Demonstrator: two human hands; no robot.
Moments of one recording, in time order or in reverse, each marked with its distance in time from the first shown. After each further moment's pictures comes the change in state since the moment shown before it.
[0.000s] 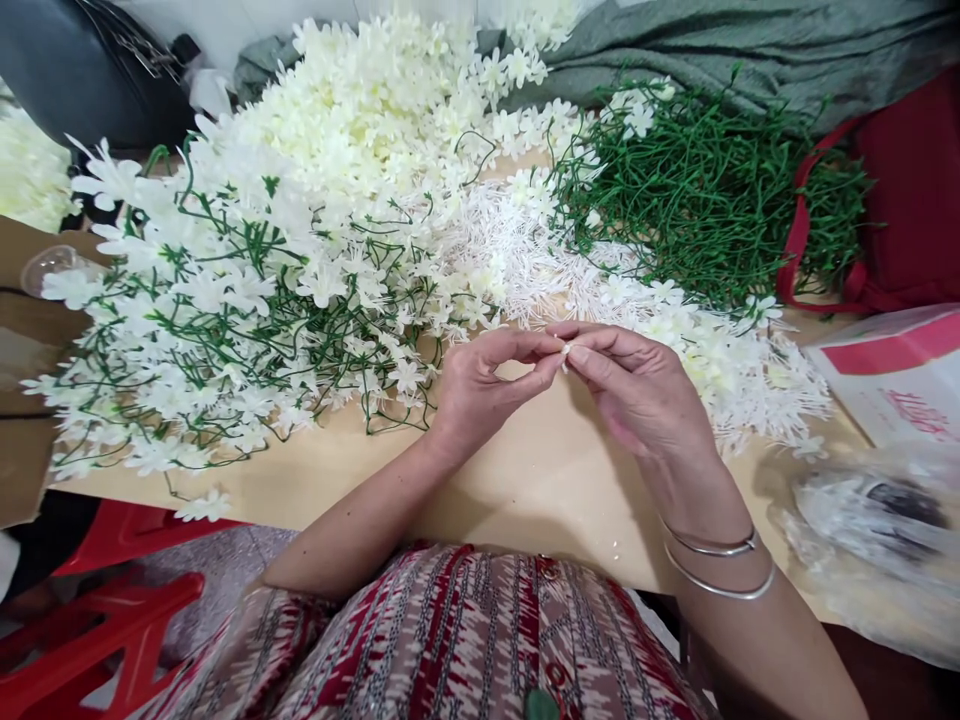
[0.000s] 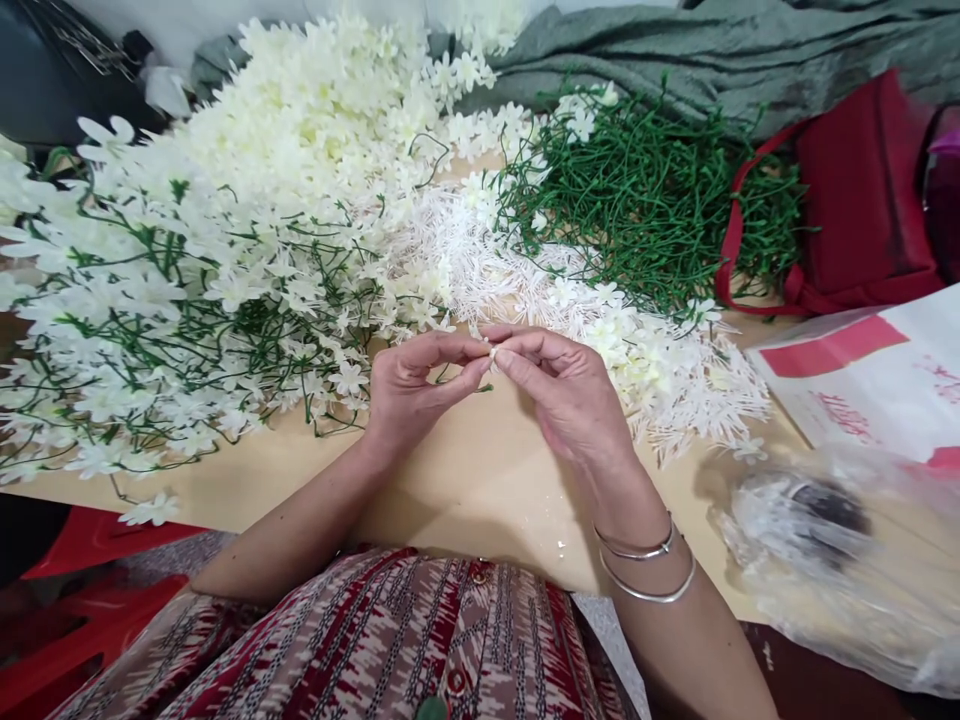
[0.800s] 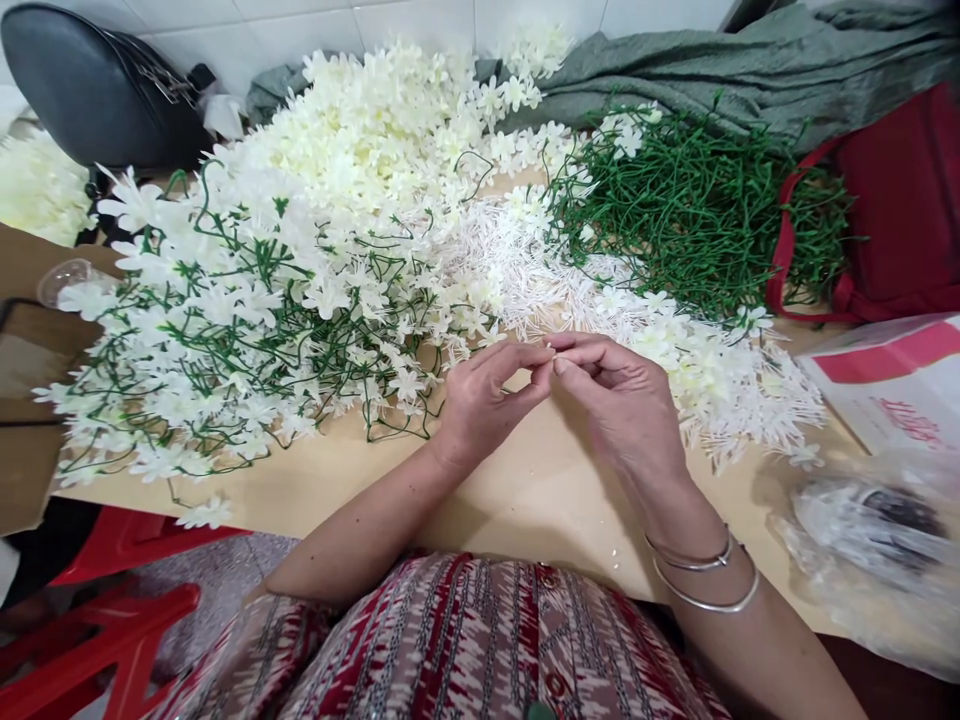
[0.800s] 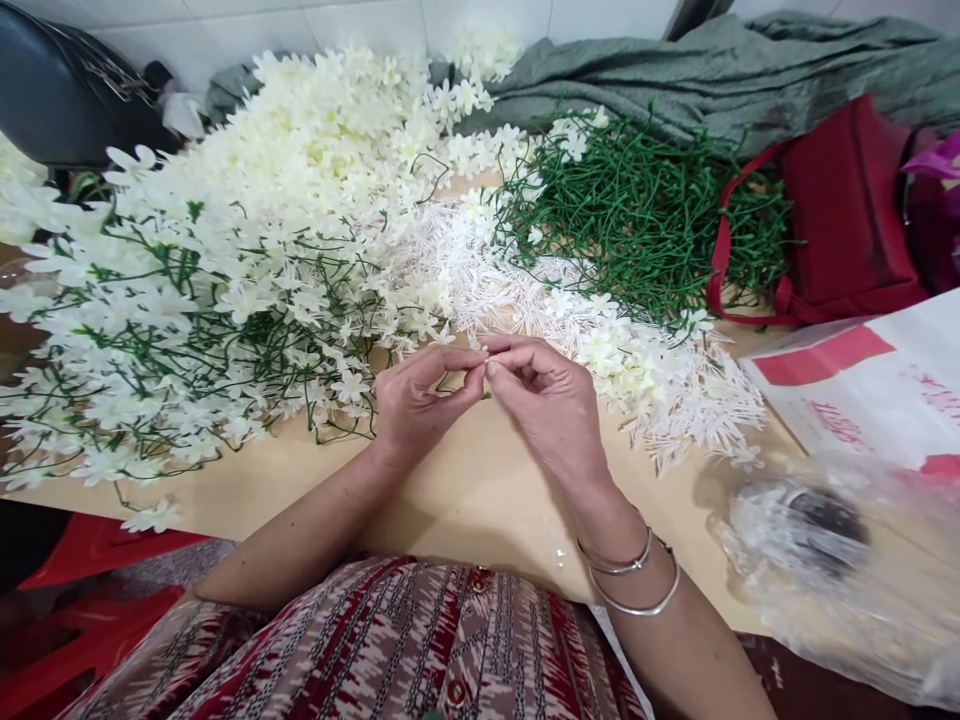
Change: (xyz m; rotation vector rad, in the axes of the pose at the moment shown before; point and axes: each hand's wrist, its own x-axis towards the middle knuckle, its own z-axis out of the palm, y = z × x) left_hand -0.002 -0.007 0.008 0.345 0.137 0.324; right_hand -0.007 0.007 0.014 -0.195 0.128 -0.180
